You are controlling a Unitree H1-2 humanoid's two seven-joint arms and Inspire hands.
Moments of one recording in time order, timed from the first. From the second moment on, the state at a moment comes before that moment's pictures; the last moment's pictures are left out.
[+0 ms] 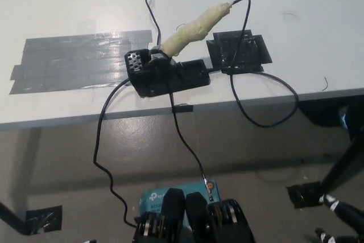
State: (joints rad) left_arm 0.21 0.54 -0.26 -0.20 0.24 0.36 -0.27; right_arm 0.01 -0.64 0.28 -0.27 -0.26 0.35 0.38
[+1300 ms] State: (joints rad) left_arm 0.20 0.54 -0.21 -0.20 0.25 0.39 -0.29; right_arm -1.21 -0.44 0.76 0.22 -0.77 0.17 0.52
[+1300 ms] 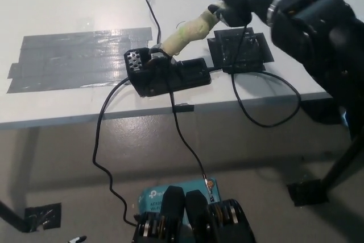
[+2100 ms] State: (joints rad) left_arm 0.19 0.54 -0.26 -0.23 0.28 0.42 -0.34; right_arm -1.19 -0.37 0.84 0.39 -0.97 0.14 0.72
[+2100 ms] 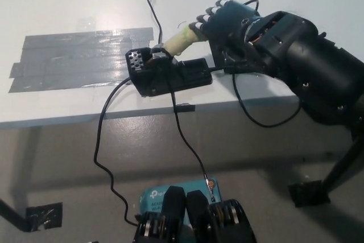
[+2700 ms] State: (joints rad) left_arm 0.18 0.54 -0.28 -0.24 0.29 0.43 -0.34; right_arm -1.07 -0.34 0.83 0.44 -1.21 0.22 0.46
